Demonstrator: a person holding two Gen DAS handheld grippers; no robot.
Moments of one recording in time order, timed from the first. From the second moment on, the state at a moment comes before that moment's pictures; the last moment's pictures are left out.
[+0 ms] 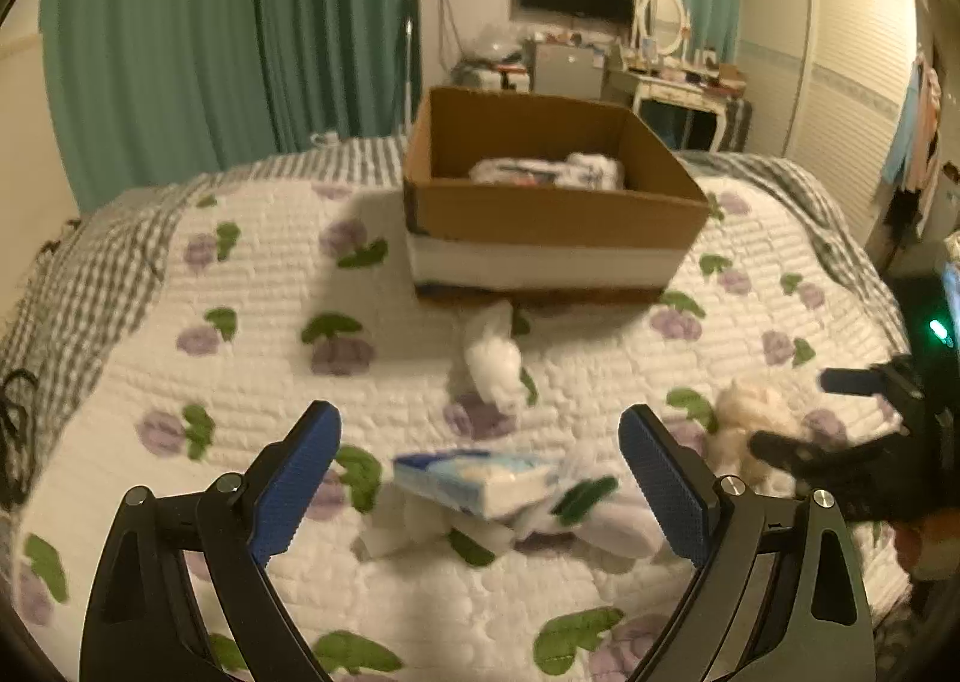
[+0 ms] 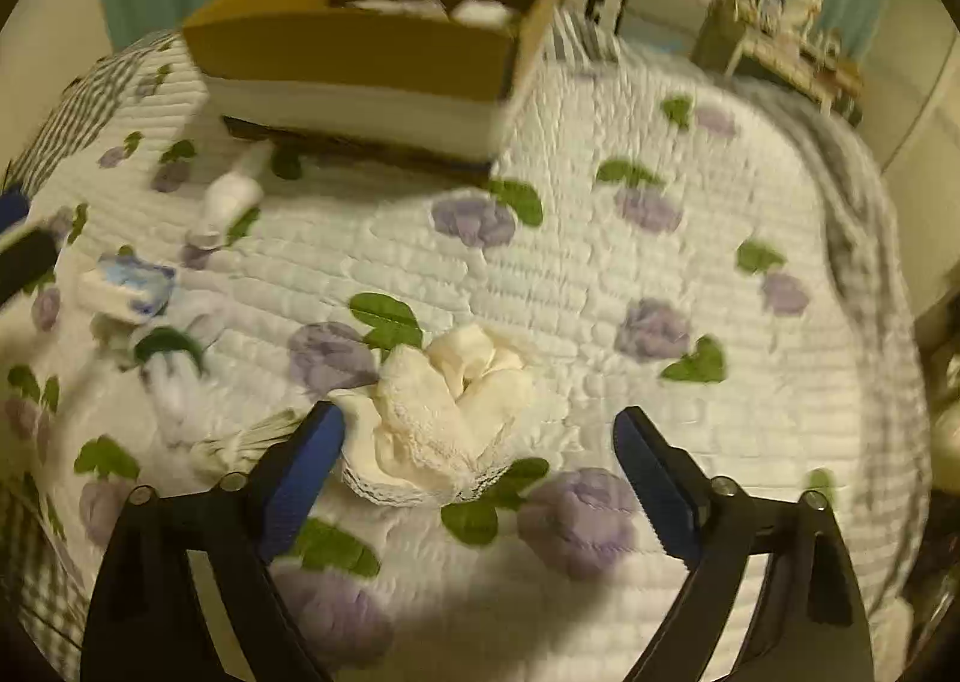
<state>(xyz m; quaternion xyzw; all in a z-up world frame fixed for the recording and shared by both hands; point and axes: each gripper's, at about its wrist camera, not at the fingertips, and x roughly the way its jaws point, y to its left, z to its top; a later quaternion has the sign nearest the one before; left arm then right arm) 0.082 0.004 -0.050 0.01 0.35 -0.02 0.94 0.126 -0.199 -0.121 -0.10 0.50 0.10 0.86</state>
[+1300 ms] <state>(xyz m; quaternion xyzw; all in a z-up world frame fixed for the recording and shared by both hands) 0.092 -0.121 -0.118 0.03 0.45 -0.13 0.88 0.123 -0.262 -0.090 -0.05 0.47 0.11 0.87</state>
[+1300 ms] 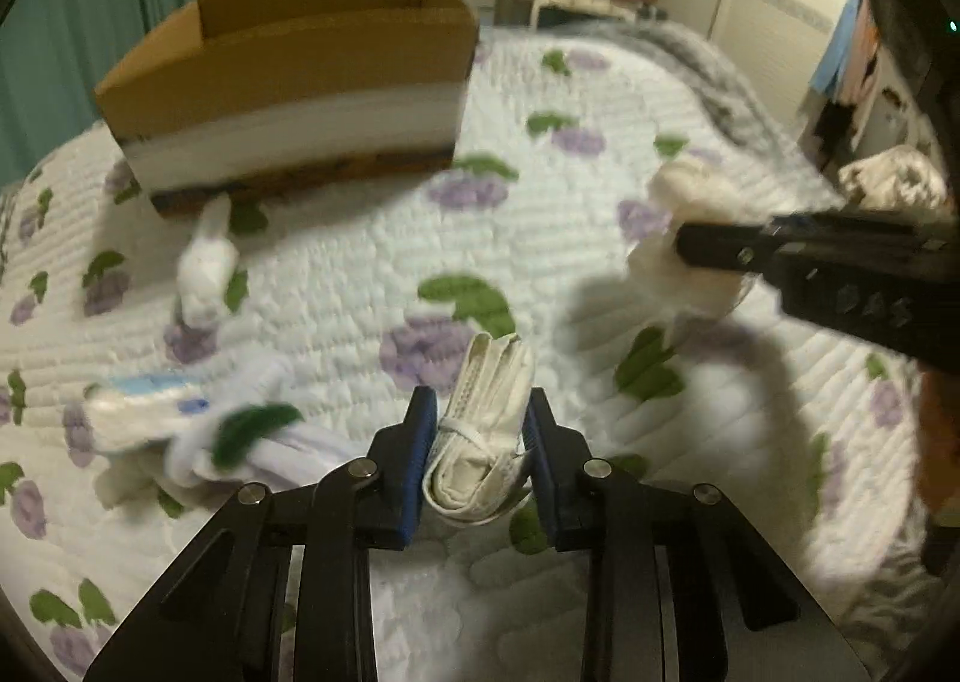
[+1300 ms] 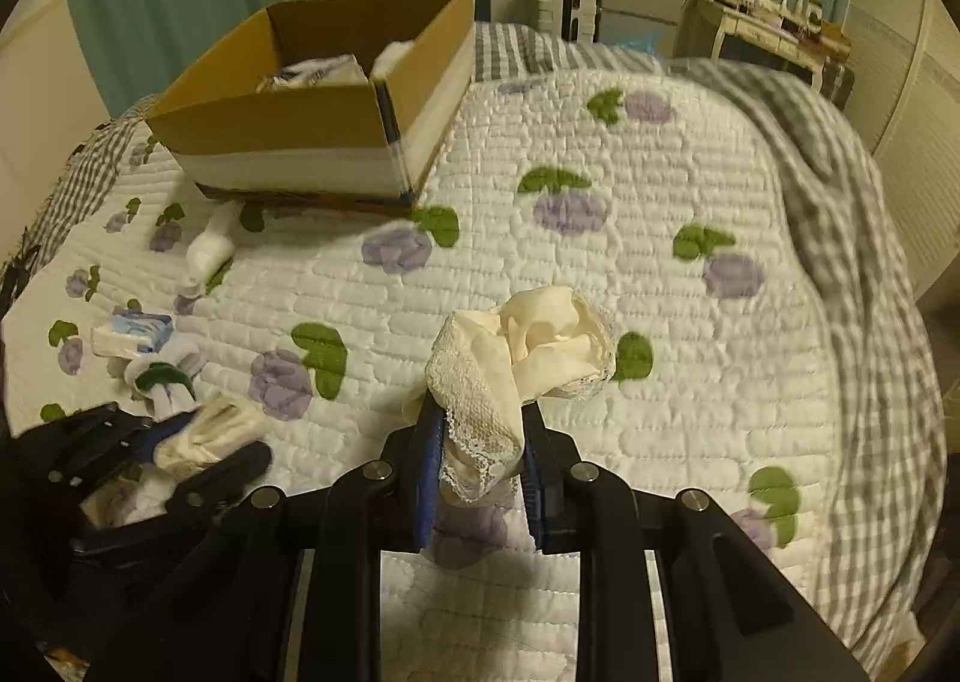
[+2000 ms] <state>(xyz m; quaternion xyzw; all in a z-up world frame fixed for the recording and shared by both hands) 0.159 -0.045 0.076 0.04 0.29 -0.13 0.95 0.199 -0.169 0.092 -0.09 0.33 0.13 0.93</state>
